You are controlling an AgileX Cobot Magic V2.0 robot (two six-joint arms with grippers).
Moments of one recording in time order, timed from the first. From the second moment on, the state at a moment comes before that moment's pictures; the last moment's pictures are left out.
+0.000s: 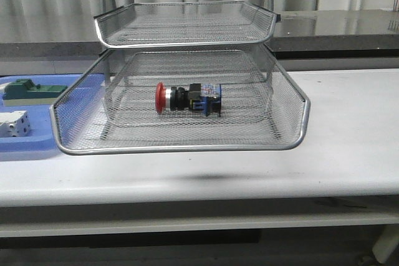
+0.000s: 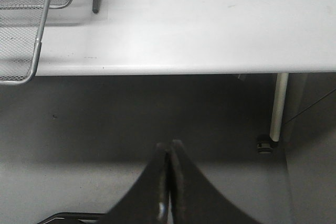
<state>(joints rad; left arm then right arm) -0.23 0.32 -0.23 -0.28 0.02 0.32 0.17 0.53 -0.85 -0.11 1.15 0.18</state>
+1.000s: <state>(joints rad) -0.23 0.32 -0.23 -0.28 0.02 0.32 0.29 1.09 -0.85 0.38 0.89 -0.07</state>
